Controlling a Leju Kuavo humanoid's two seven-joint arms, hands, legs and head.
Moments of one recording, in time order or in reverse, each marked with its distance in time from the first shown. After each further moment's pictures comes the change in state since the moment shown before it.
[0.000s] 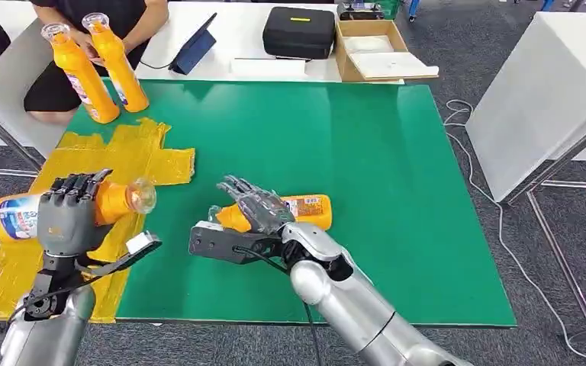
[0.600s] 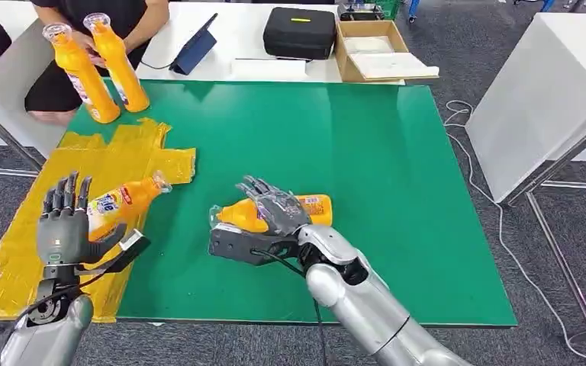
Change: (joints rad) left arm -0.049 0.047 -0.007 0.281 0.020 0.003 0.158; right arm 0.032 -0.064 -0.024 -0.045 0.044 -0.010 -0.004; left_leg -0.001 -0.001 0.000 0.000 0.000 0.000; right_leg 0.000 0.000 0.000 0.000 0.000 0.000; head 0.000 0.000
